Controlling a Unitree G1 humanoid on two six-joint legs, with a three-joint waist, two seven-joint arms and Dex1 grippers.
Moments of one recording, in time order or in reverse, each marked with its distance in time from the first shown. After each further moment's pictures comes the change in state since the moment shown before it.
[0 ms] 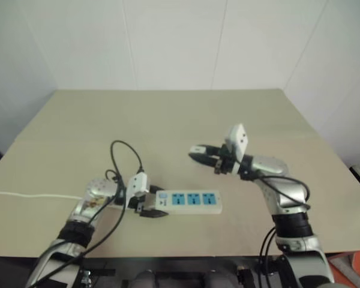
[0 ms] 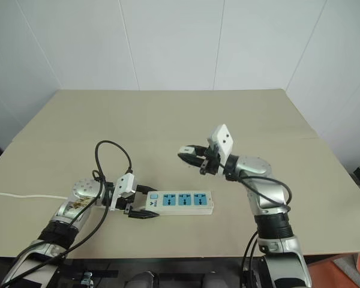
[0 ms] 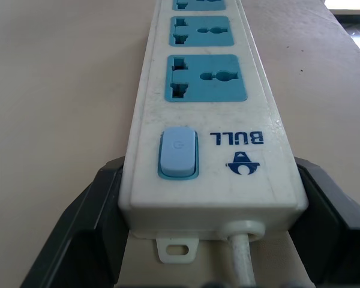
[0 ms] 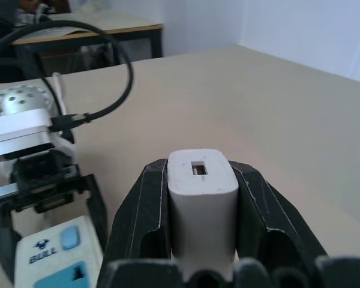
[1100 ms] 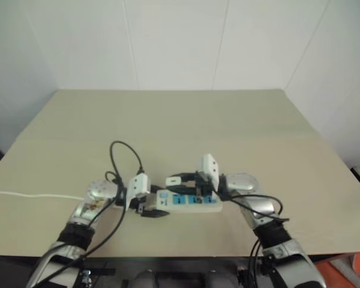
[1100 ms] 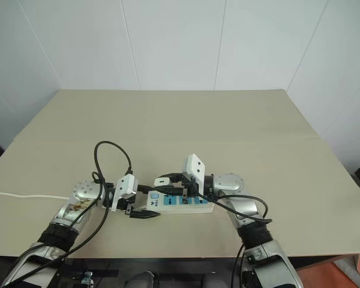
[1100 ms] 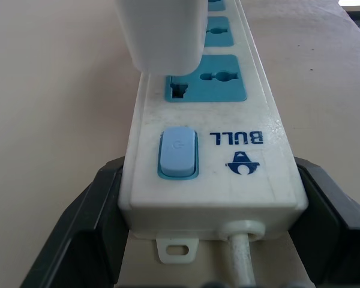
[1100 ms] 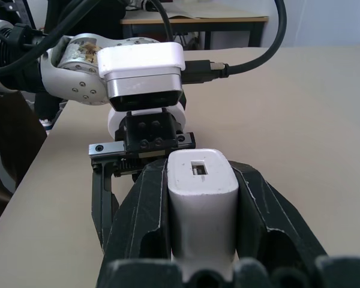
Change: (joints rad) left arm 0.013 -0.005 -0.001 -0.010 0.006 -0.029 0.036; right arm 0.020 0.060 0.225 0.202 -0.014 -0.302 0.136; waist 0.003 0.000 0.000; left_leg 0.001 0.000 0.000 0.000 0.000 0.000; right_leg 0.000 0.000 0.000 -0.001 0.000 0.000
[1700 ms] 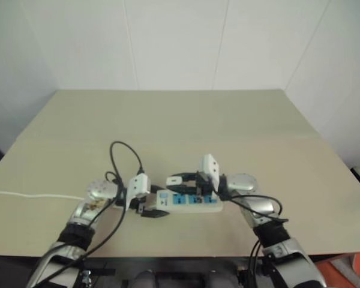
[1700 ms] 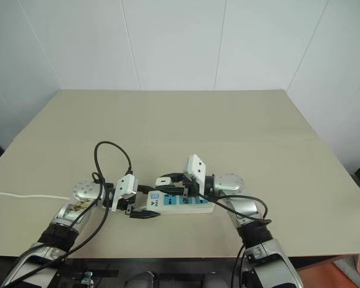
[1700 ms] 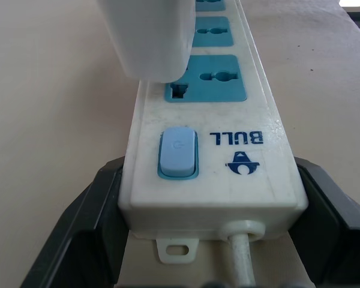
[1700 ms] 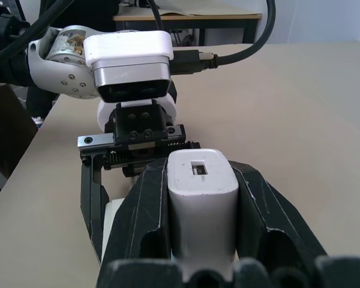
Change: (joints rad) left arm 0.006 0.005 0.000 -0.012 0.000 0.010 0.000; right arm 0.001 -0.010 0.001 0.025 -0.006 -0.035 -0.007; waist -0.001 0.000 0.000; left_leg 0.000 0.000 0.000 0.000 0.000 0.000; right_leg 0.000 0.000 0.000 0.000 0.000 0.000
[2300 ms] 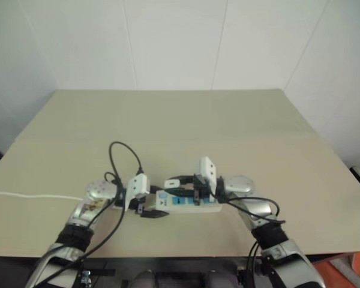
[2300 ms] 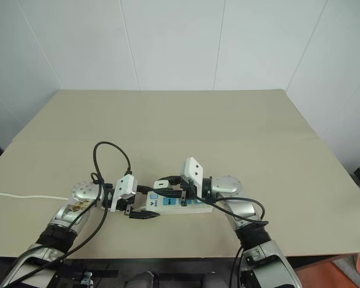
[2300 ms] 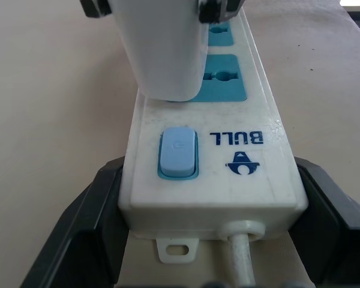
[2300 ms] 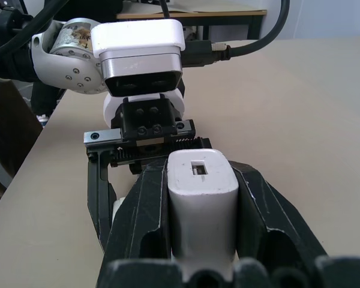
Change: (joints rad) left arm 0.010 0.006 0.002 -0.020 -0.002 0.016 0.003; right arm 0.012 0.012 0.028 0.000 -0.002 0.000 -0.004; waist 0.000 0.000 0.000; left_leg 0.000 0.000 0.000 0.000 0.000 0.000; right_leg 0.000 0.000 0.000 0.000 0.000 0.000
